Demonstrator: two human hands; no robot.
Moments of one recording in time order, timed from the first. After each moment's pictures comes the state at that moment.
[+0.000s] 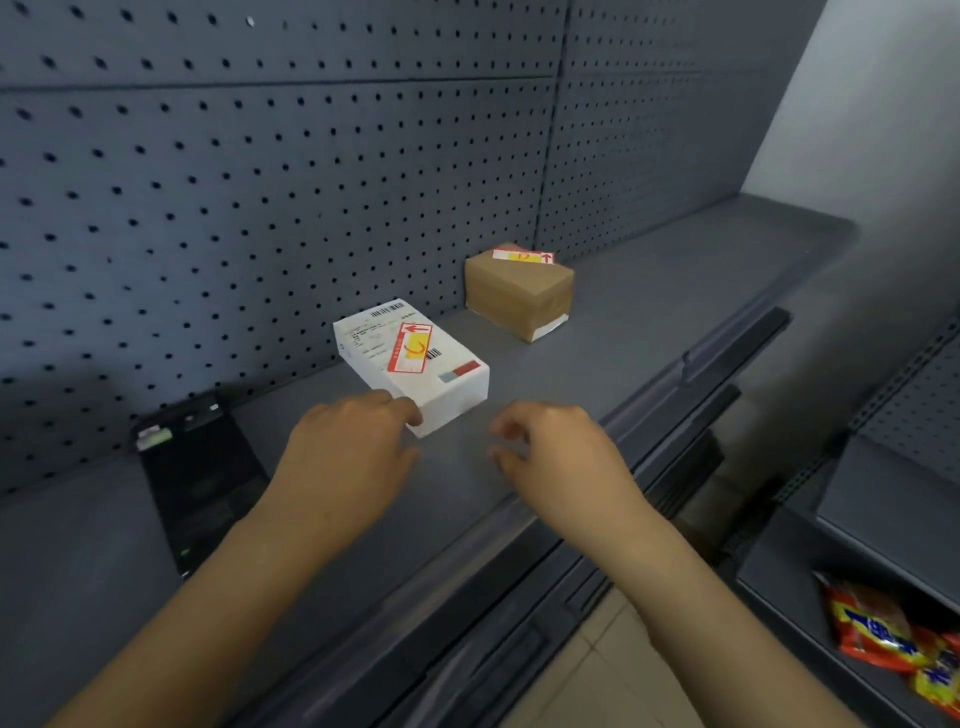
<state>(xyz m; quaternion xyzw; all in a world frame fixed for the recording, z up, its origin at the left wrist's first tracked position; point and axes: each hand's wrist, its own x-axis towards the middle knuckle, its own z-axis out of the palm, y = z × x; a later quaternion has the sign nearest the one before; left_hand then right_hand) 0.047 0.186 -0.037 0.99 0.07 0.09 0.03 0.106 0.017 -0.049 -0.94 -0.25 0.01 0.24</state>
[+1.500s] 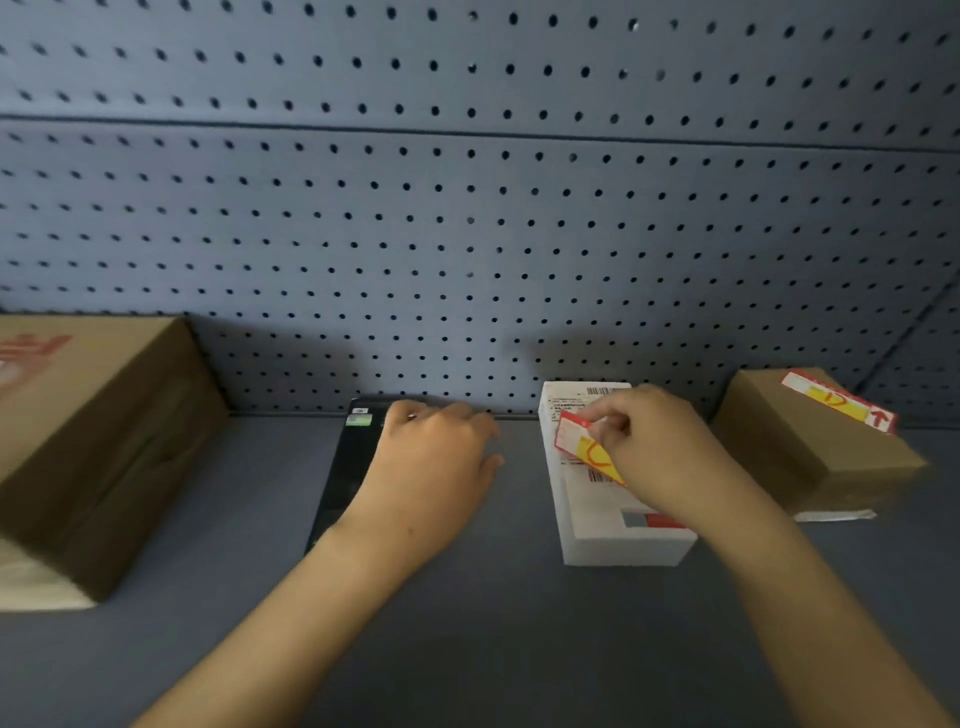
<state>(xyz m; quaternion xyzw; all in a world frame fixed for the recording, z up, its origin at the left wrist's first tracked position) 0.076 0.232 -0.039 0.94 0.32 0.15 -0.02 0.245 0.139 -0.025 -0.84 -0.48 0.10 0.25</state>
